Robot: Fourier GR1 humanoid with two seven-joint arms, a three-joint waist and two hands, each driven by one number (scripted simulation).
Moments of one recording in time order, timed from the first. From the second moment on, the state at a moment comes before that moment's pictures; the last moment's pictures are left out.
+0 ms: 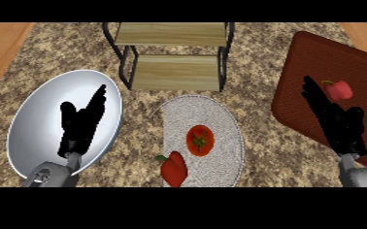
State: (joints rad) left arm -0.14 0.37 -0.30 -1.36 0.30 0.26 0.15; right arm -0.09 -0.48 0.14 -1.46 -0.19 -0.08 0.09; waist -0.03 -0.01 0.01
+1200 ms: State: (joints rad) left arm -0.08 0.41 -0.30 -1.41 0.22 0.15 0.01; right arm 0.30 -0.31 0.46 -2.02 0.41 -0.56 0.12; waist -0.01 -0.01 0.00
